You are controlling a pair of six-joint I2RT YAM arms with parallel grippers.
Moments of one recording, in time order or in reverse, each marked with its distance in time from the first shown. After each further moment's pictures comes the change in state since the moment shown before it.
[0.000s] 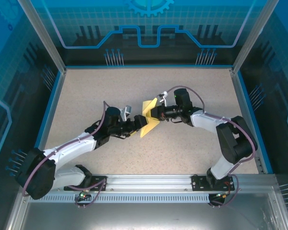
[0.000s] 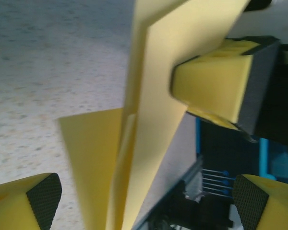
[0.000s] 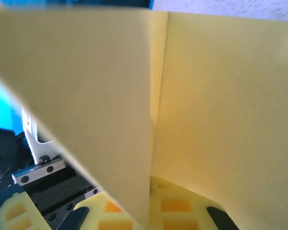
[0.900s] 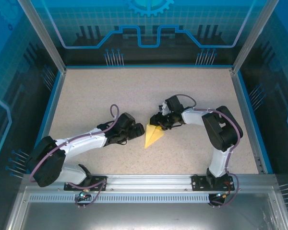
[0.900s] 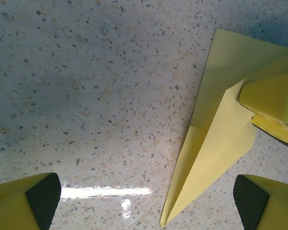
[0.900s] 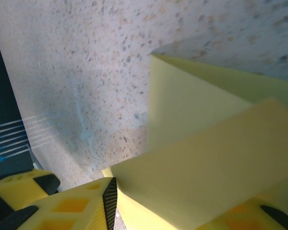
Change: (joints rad) left arm -0.135 0.156 0.107 -0.444 -0.528 0.018; right arm 0.042 0.218 0.080 -0.344 0.356 -0.122
